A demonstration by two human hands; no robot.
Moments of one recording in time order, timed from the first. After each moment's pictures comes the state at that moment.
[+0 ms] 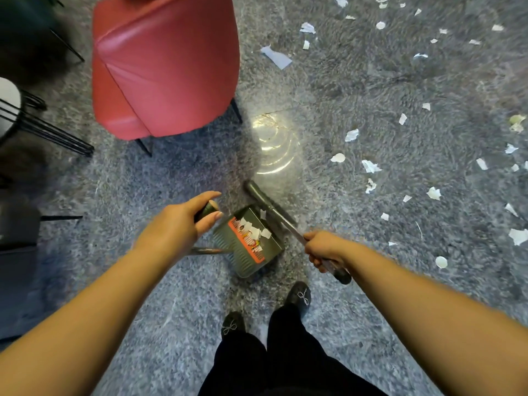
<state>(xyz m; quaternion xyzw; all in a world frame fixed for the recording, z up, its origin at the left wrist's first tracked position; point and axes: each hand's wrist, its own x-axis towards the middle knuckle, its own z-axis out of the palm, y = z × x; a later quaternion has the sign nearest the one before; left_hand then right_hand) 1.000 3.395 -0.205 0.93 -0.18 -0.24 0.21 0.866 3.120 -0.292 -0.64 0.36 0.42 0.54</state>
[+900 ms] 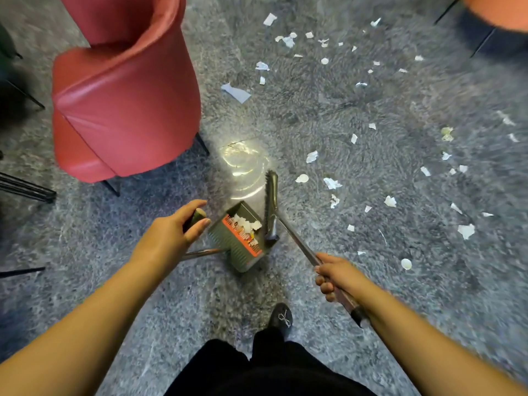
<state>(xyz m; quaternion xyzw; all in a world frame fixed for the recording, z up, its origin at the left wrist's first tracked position) 1.006 3.323 -0.178 0.92 -0.21 -0.20 0.26 0.789 3.064 -0.224 -0.45 0.51 0.21 0.70</state>
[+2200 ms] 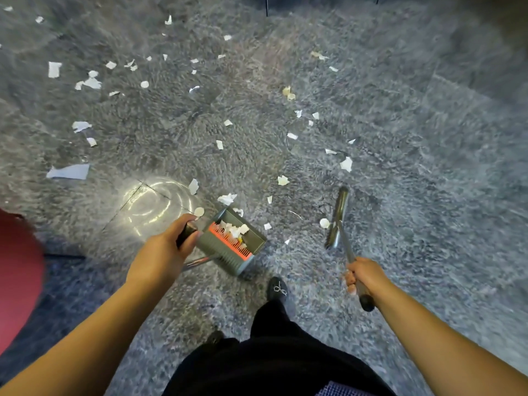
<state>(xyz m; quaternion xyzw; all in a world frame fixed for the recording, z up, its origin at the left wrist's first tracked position) 0.997 2.958 -0.183 0.82 -0.48 -0.27 0.16 0.620 2.851 -0.229 -0.21 0.77 -0.10 0.60</state>
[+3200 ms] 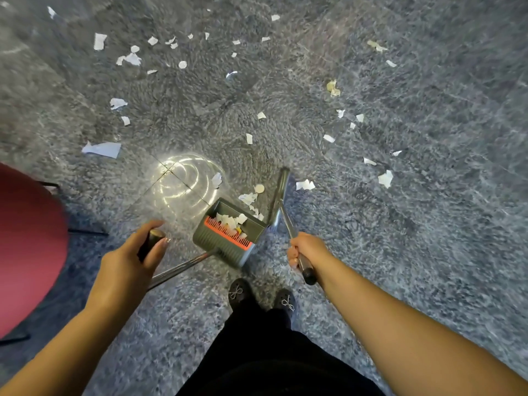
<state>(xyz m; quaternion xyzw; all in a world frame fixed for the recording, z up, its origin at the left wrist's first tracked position) 1.037 2.935 -0.176 0.89 -0.33 -0.21 0.21 0.783 2.739 -0.266 -0.22 0.65 -0.01 0.73</state>
